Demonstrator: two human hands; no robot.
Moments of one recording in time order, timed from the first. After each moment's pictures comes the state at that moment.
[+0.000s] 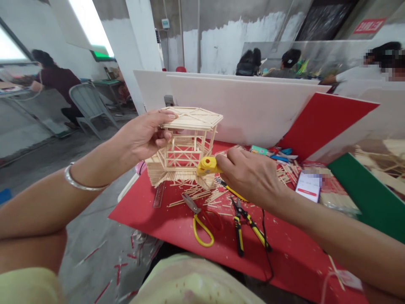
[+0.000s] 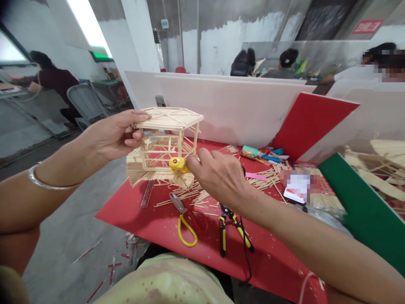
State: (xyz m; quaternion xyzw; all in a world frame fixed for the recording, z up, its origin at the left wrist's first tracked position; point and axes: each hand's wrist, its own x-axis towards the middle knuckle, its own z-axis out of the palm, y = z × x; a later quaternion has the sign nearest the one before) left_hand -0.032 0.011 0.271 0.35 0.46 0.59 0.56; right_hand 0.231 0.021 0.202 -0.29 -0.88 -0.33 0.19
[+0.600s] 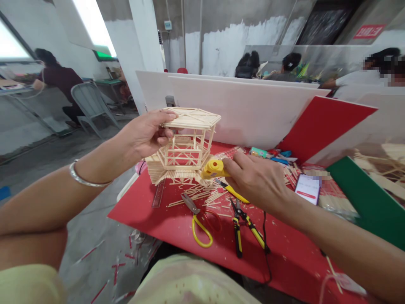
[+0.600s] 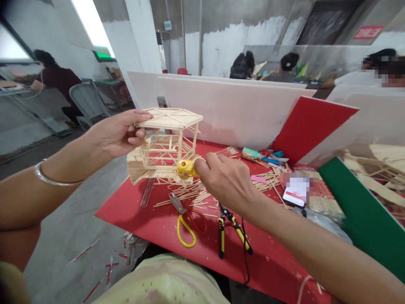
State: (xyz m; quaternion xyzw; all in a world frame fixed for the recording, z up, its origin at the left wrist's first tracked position) left_hand -0.037 0.018 0.267 0.35 0.46 0.59 0.56; right_hand 0.246 0.017 0.199 -0.30 -0.87 -0.34 0.17
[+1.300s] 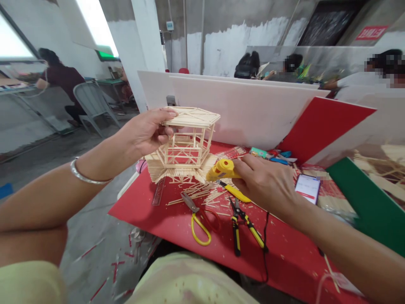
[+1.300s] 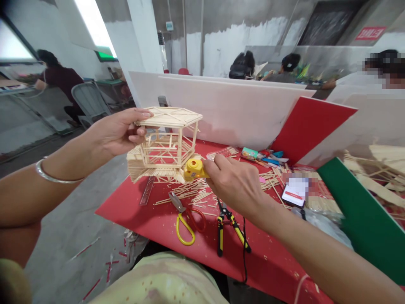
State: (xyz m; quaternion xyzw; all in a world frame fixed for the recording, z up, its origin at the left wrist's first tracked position) left_hand -0.036 0.016 0.268 0.34 0.46 0.60 0.56; right_hand 0.263 0.013 0.198 -0.32 -0.87 -0.30 0.21
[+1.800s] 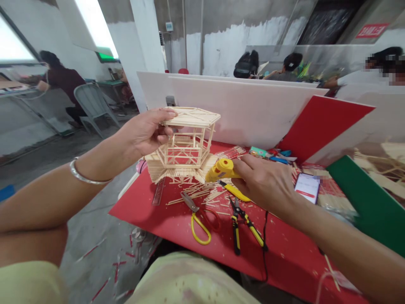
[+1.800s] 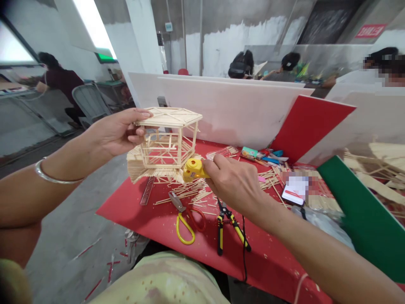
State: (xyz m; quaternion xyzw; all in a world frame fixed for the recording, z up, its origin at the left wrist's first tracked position) left_hand -0.031 0.014 0.269 0.33 0.45 0.61 0.57; right_hand 0.267 0.015 0.193 -0.32 -0.87 -0.30 0.22
